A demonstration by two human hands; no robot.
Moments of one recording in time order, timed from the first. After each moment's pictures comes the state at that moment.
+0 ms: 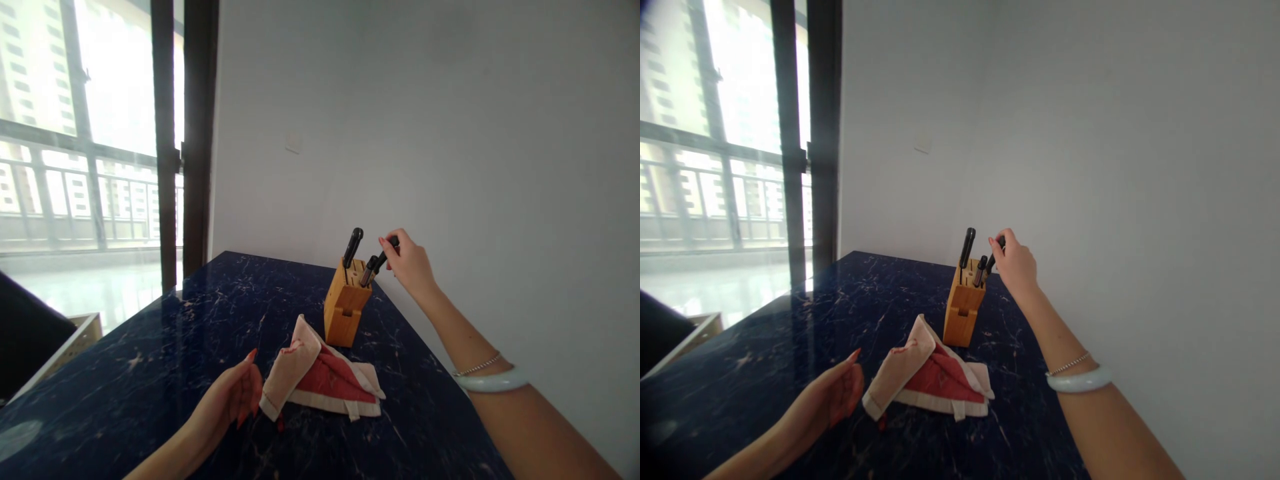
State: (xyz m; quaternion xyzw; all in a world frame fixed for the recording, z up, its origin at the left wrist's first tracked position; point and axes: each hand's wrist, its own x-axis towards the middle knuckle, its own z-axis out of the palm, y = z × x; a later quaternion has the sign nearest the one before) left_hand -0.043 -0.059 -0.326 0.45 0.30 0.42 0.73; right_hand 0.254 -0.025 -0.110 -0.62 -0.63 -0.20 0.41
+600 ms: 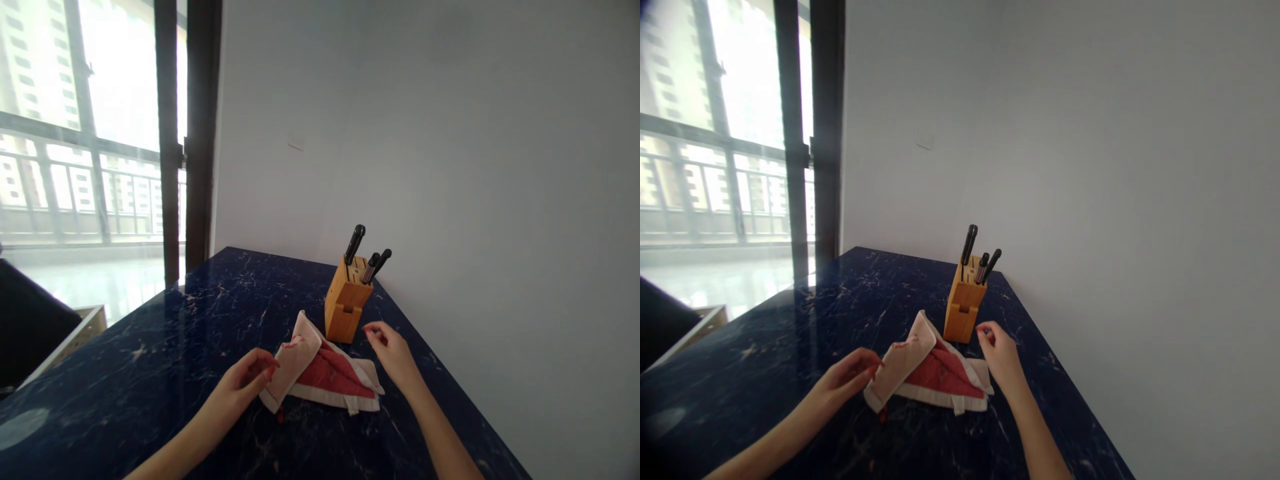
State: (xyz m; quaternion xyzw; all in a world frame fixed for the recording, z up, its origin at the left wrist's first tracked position) left_hand -0.041 -0.057 -0.324 0.67 0.36 0.43 0.49; right_hand 0.262 -0.068 -0.274 -0.65 -0.64 0.08 0.41
